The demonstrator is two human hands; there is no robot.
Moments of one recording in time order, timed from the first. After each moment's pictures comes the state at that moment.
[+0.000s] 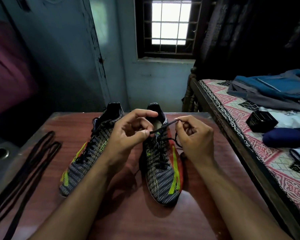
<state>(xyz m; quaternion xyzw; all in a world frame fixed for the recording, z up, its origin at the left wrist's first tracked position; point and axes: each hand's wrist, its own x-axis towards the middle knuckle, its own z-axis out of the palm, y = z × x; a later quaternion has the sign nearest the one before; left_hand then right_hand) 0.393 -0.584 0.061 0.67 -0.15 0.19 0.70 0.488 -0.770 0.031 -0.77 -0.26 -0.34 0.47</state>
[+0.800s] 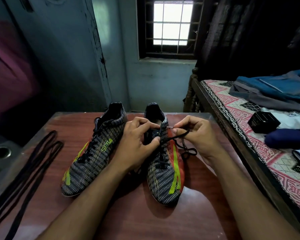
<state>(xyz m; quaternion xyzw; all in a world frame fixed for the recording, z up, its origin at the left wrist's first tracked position) 0.412 -0.585 0.028 0.90 -0.01 0.24 0.35 0.499 -0.782 0.044 -0.65 -0.27 0.05 0.70</state>
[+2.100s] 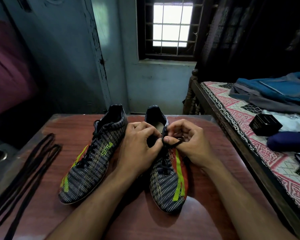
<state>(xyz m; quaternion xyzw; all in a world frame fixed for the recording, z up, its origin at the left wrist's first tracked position) 0.418 -0.597 0.028 0.90 0.01 0.31 0.31 0.498 -0.767 0.029 -0.70 -0.33 0.00 0.63</state>
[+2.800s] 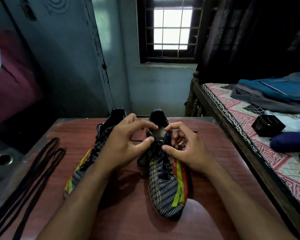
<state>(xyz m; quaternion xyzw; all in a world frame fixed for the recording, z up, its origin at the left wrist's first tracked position) 0.400 -0.555 0.061 0.89 -0.11 0.30 0.34 0.495 -0.766 0.023 -0.75 -0.37 -0.01 0.54</state>
